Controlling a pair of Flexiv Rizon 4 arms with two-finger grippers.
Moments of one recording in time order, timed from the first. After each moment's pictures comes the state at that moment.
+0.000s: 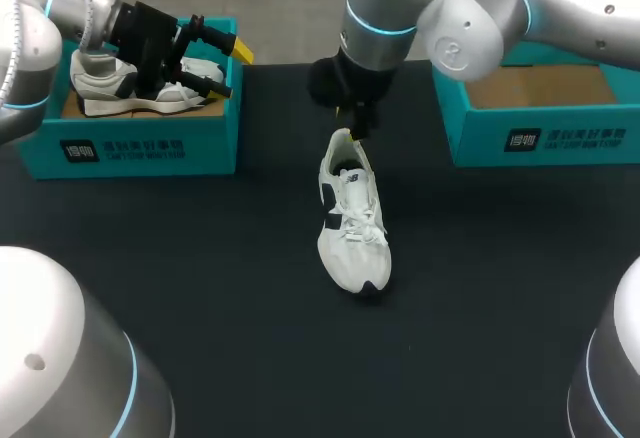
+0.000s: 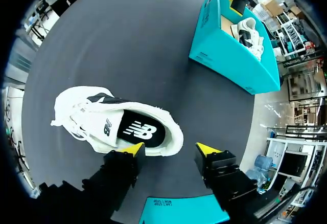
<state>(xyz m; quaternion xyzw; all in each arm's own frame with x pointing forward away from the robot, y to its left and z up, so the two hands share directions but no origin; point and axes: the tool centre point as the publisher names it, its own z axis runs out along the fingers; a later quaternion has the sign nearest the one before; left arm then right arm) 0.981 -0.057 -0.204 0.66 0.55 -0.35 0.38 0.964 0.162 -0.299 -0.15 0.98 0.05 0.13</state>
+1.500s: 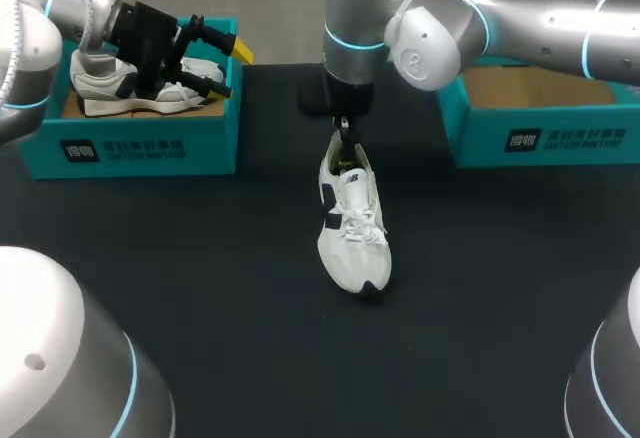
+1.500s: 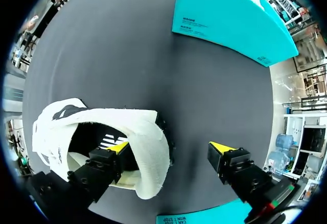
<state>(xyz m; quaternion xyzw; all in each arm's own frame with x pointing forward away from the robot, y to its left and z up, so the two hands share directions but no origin) 0.981 -0.057 -0.204 0.66 0.55 -0.35 0.37 0.997 0.169 -0.377 -0.05 1.00 0.03 0.07</state>
